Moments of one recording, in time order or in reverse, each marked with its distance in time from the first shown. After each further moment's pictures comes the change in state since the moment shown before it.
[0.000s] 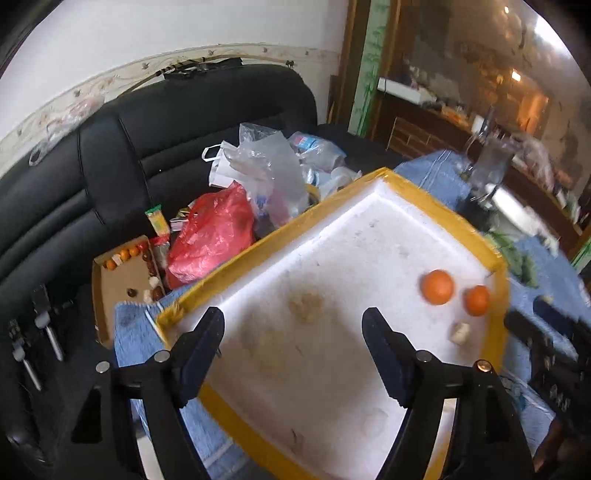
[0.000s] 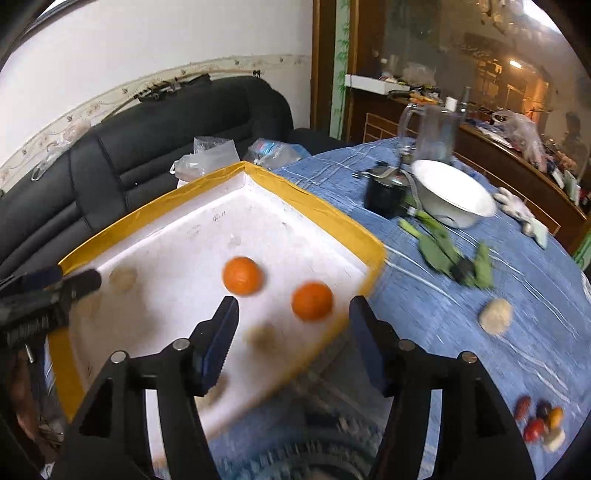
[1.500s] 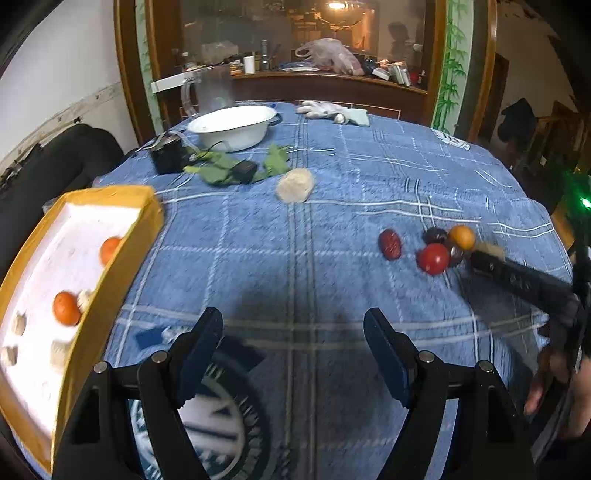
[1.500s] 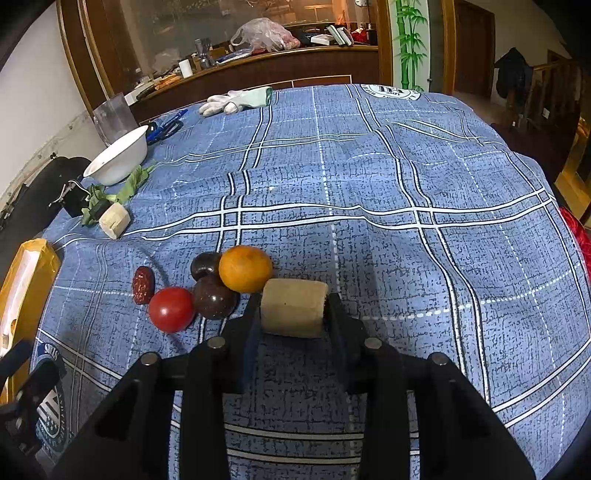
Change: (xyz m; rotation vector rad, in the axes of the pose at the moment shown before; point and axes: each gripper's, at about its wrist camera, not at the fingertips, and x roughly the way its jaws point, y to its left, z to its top) left arm -0.026 -0.289 -0.115 0.557 0.042 -0.345; right arm -0.087 -0.292 -0.179 0.644 0.054 -0.352
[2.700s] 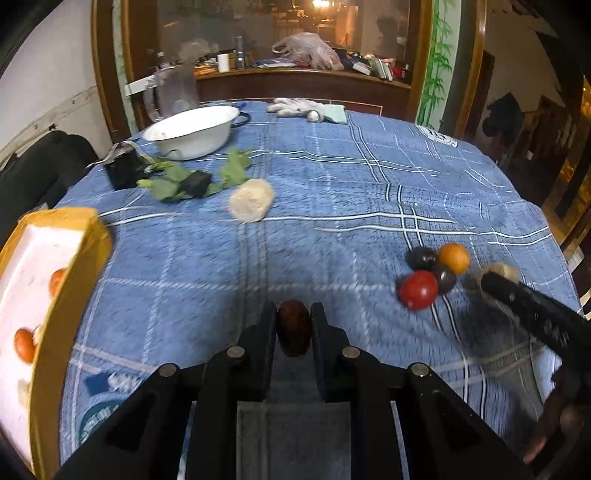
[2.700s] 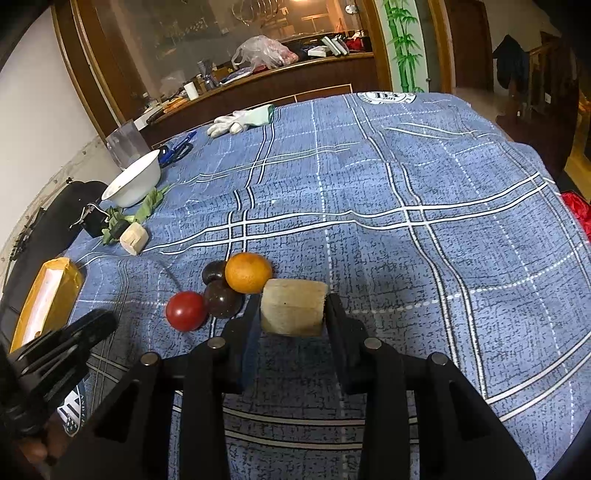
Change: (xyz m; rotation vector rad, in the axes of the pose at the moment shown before) left arm 0.026 -0.019 0.018 0.028 0.006 -0.058; right arm -0.018 -0.014 -0.005 0.059 -0.057 0.073
